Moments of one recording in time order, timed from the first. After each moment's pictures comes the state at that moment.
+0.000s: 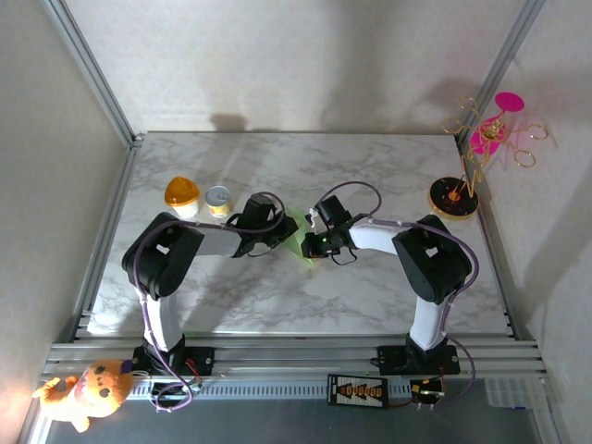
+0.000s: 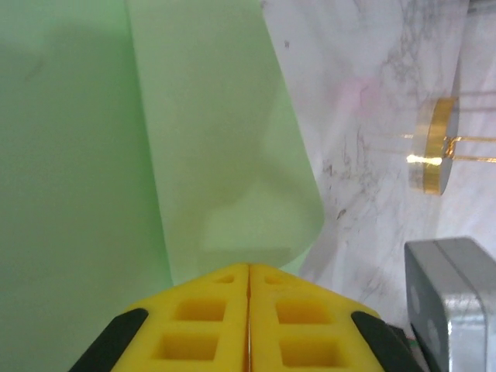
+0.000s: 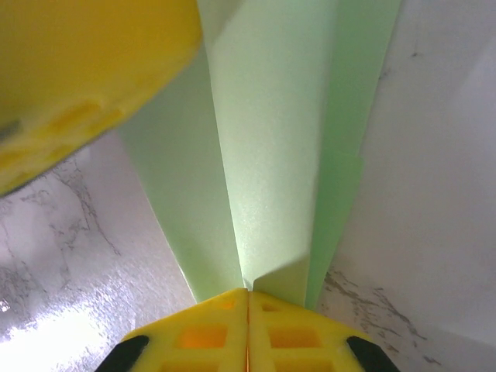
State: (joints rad) left arm -0.54 1.90 0.91 0.32 0.32 -1.09; right arm 0.63 1.85 1.01 -0.25 -0.39 0.40
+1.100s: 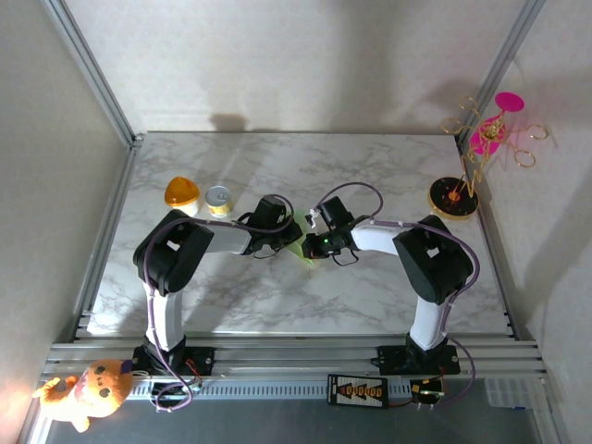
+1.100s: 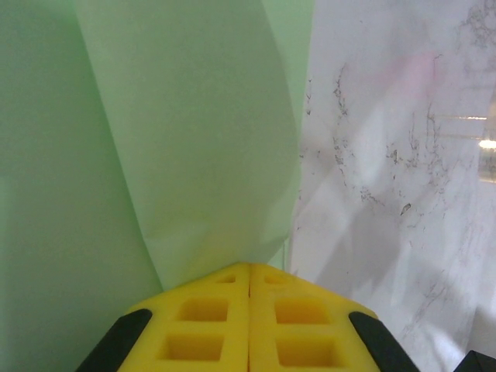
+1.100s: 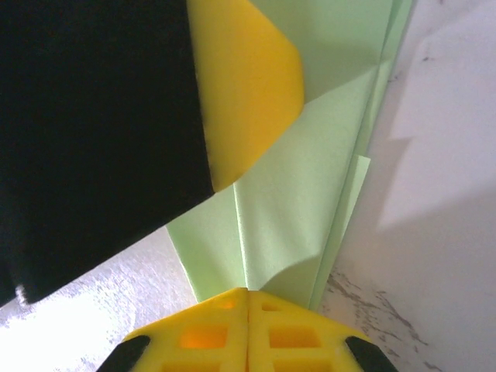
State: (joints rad) left arm -0.58 1.97 1.00 0.19 0.26 -1.03; right arm 0.62 1.84 0.98 -0.21 -0.41 0.37
